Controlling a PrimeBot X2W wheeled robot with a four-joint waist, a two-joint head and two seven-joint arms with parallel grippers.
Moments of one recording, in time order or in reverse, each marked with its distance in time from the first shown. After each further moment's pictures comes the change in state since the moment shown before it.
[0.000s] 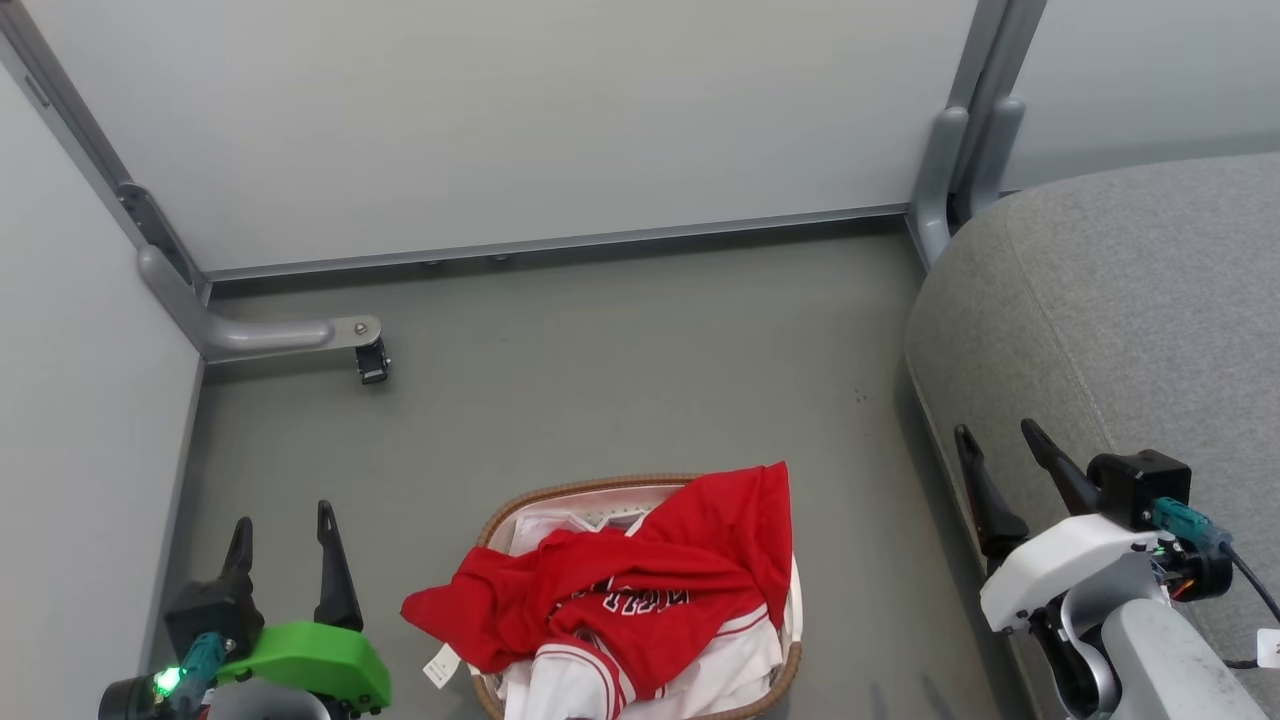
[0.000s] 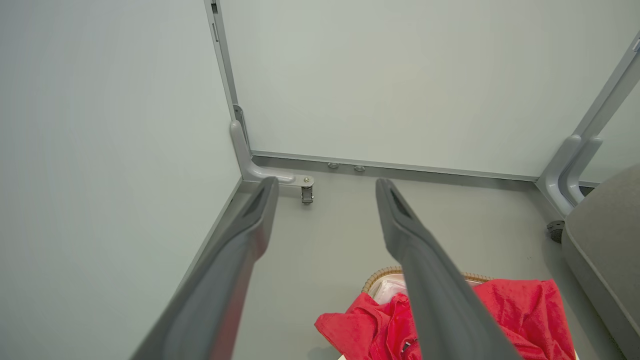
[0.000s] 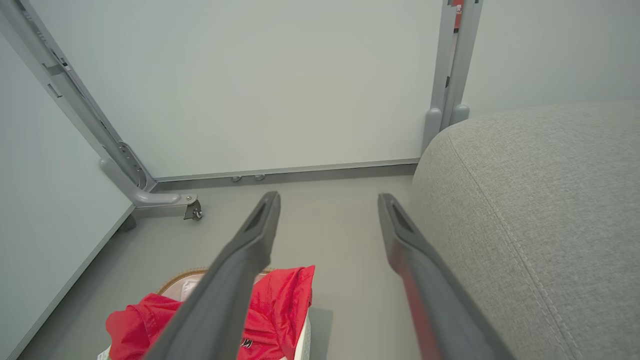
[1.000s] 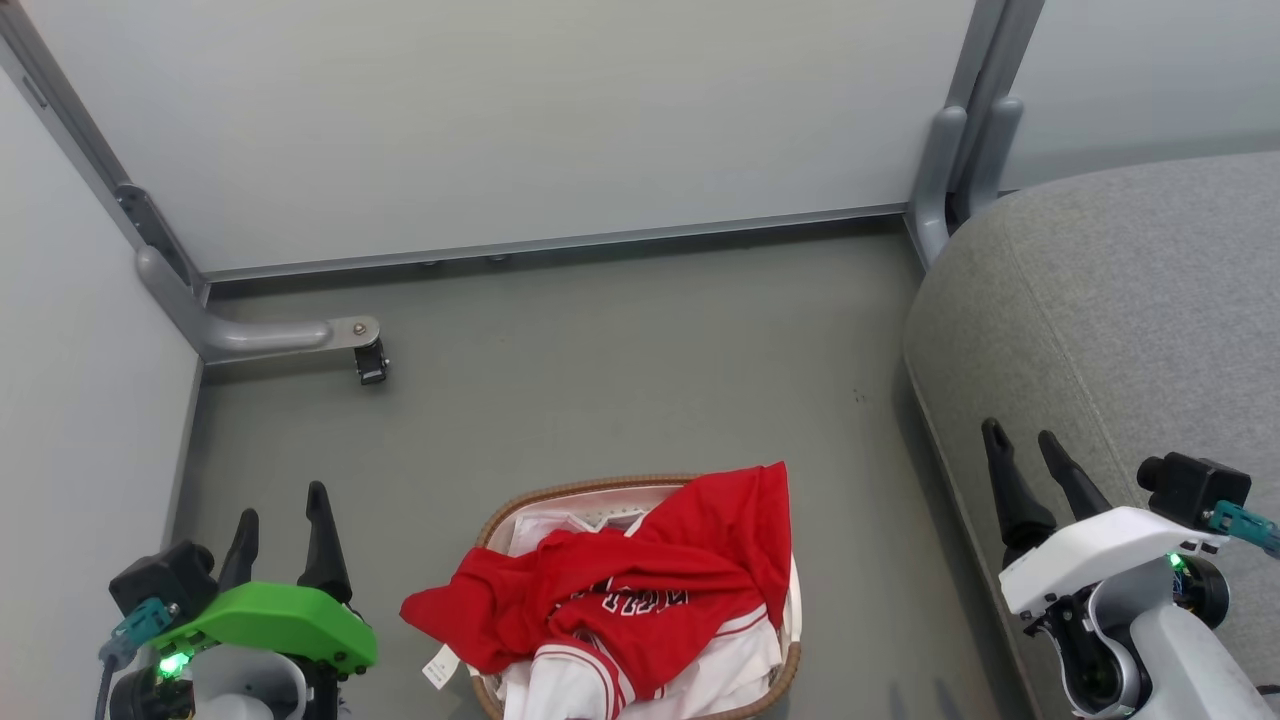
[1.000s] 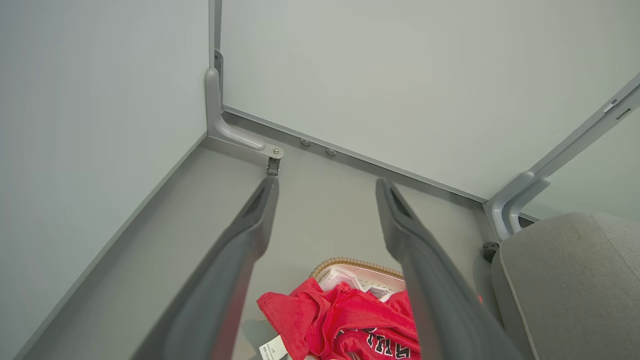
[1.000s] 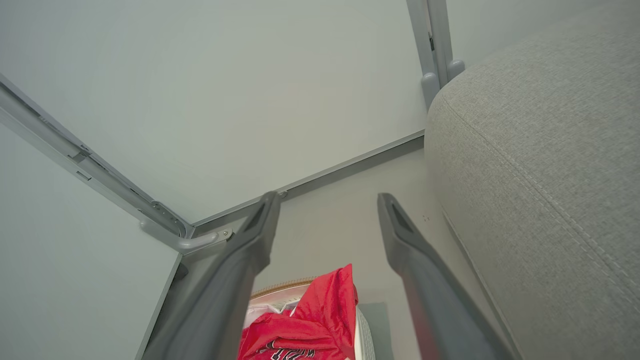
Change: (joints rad) left arm -0.062 0.011 0.005 0.039 -0.296 -0.054 0.077; right arm 0.031 0.016 -0.047 -0.058 0.294 0.000 0.070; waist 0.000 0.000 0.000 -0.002
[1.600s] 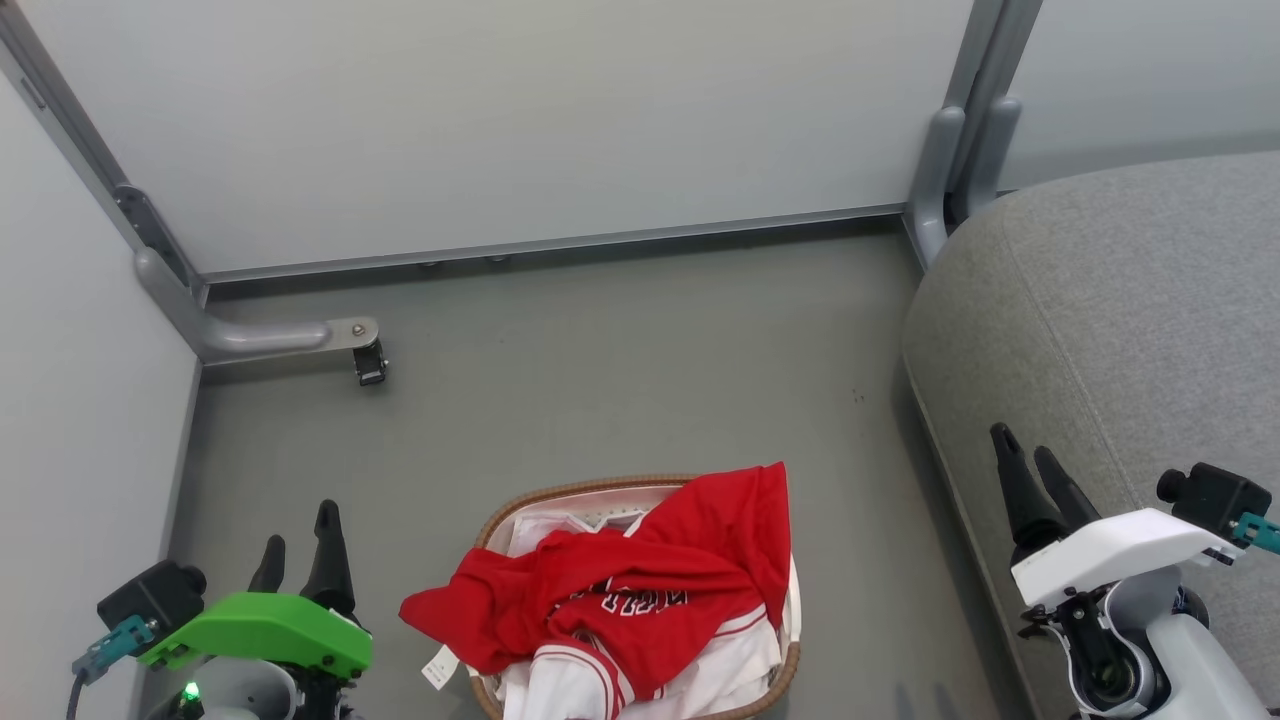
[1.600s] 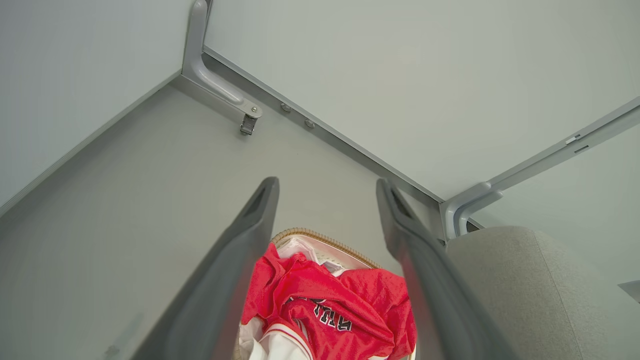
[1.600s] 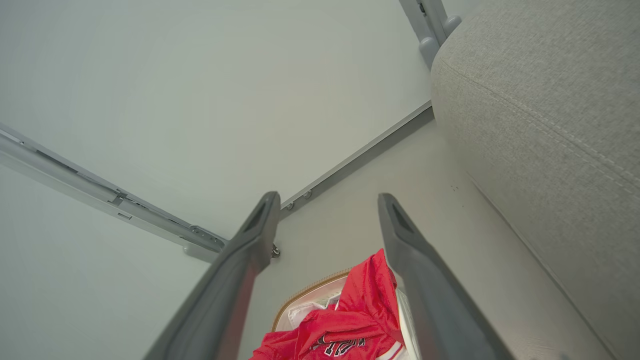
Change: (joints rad) left arm 0.003 -0.029 0.038 0.039 -0.206 -0.069 0.053; right arm 0.017 0.011 -0.019 -0.017 0.221 0.000 0.053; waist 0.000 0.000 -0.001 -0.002
